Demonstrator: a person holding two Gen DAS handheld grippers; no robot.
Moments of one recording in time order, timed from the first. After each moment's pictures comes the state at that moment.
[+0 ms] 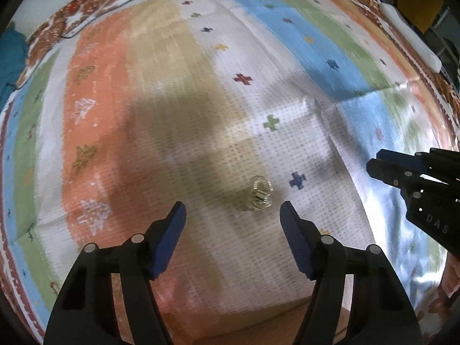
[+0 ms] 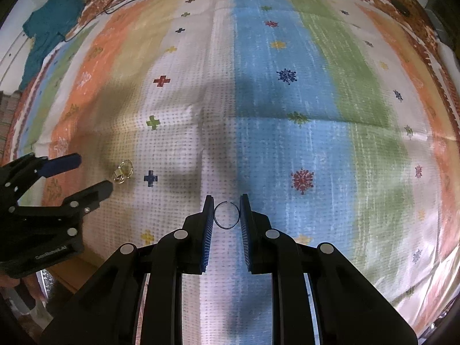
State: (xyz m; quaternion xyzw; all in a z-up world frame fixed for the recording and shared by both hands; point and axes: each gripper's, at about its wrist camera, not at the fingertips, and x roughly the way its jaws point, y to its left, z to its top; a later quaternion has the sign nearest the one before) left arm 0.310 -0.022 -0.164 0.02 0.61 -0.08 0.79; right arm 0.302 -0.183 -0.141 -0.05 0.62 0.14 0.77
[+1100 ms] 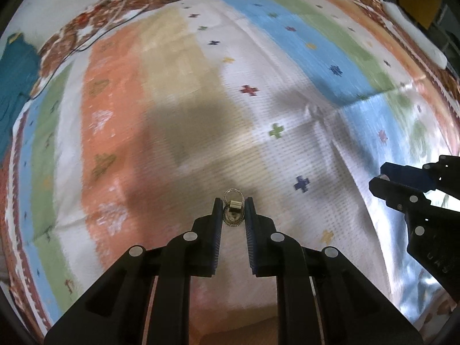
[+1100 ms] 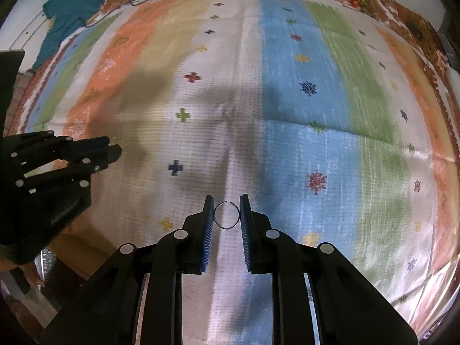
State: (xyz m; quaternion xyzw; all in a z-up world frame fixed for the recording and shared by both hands) left arm 0.295 -0.022 -0.141 0.04 0.59 -0.04 0.81; right arm 0.283 -0.159 -0.126 -0.09 0.59 0.17 0.78
